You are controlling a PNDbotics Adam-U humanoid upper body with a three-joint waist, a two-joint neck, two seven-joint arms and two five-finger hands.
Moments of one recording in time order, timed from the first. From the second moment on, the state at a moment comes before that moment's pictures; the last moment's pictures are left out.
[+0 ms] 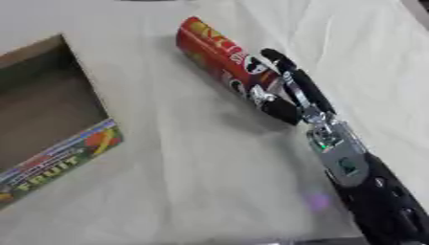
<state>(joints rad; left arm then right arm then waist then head) -0.10 0.33 0.08 -1.97 -0.05 0.26 0.55 -0.31 -0.49 0.07 -1.61 0.44 -0.08 -0.02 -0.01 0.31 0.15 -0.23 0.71</state>
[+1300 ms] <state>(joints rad) -0.10 0.33 0.08 -1.97 -0.04 0.26 0.55 -0.33 -0.48 0.08 -1.61 0.47 -0.06 0.03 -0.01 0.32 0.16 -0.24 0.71</state>
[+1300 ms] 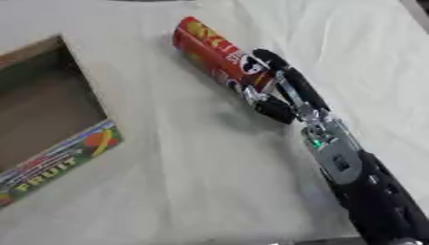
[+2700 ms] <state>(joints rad) -0.10 0.33 0.08 -1.97 -0.04 0.26 0.55 -0.33 -0.48 0.07 -1.61 0.48 -0.04 0.10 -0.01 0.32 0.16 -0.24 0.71</state>
